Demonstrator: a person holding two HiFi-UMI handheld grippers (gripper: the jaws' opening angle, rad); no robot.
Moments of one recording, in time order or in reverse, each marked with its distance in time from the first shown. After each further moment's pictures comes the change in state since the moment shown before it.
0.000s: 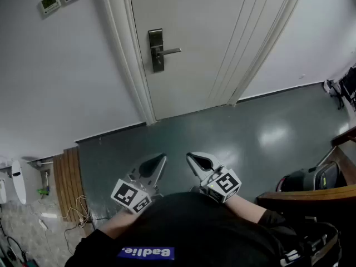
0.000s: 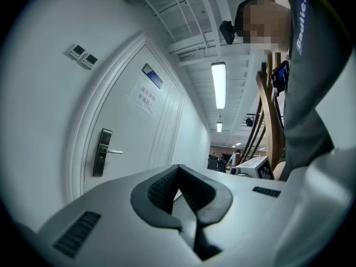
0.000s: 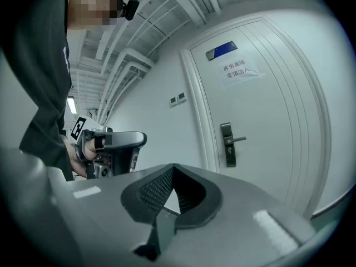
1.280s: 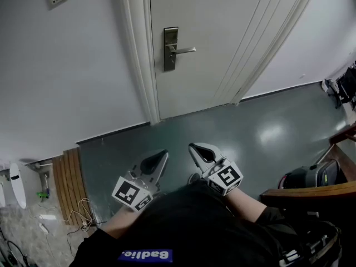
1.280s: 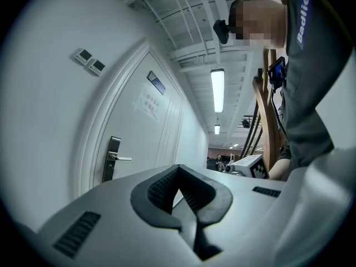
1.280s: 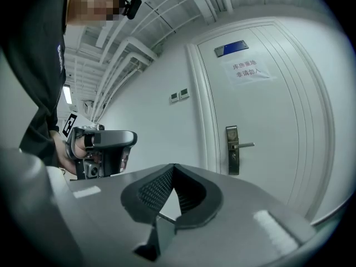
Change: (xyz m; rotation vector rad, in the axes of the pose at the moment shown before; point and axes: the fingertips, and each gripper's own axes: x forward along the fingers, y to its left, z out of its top) left arm -0.044 0.080 0.020 0.032 -0.038 -0.036; right arm 0.096 0.017 0.008 -0.071 0.007 -0.058
